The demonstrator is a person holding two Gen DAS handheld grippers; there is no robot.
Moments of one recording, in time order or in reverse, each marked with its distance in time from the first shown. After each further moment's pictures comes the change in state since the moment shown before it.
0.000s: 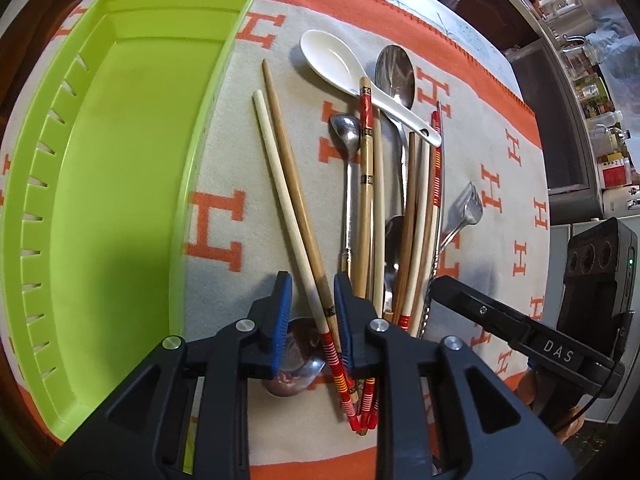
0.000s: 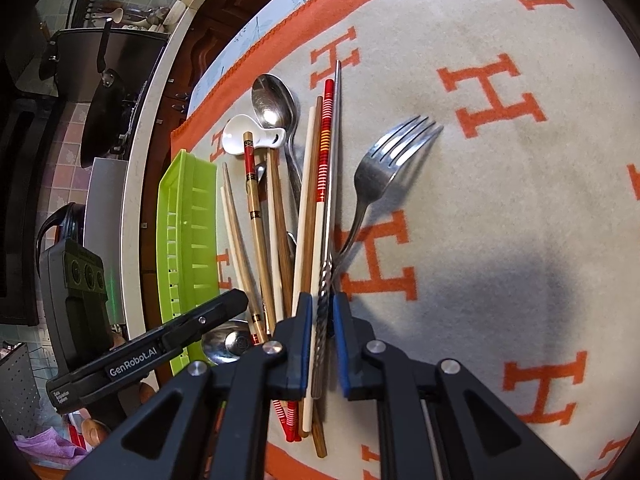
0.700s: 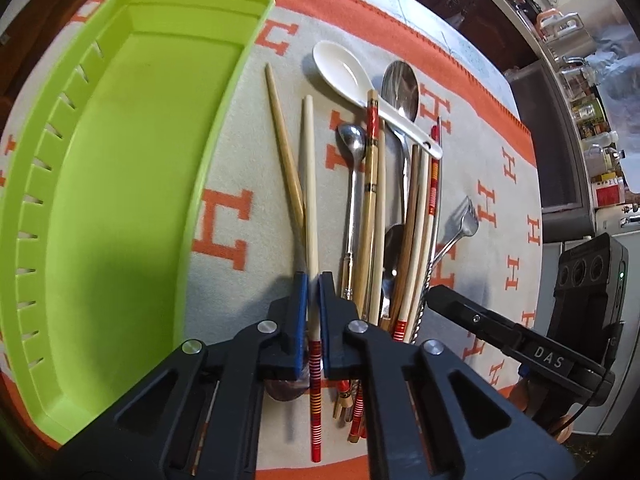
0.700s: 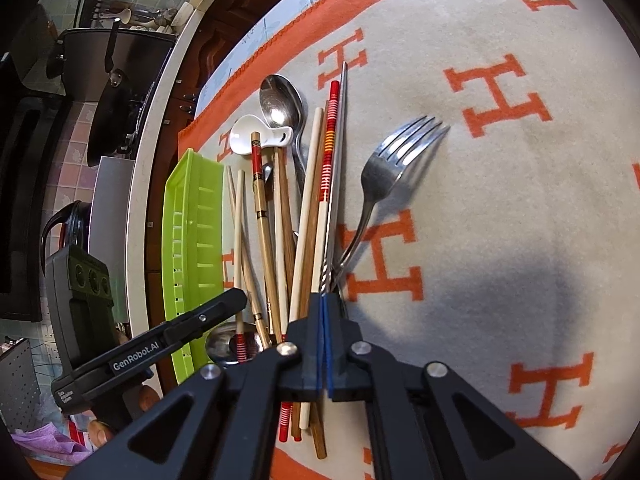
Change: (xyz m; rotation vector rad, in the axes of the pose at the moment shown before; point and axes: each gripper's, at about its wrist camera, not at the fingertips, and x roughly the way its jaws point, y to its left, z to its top) left arm -0.005 0.011 -0.007 -0.052 -0.056 -0.030; right arm -0.002 0.001 -0.003 -0.021 -0.022 0.022
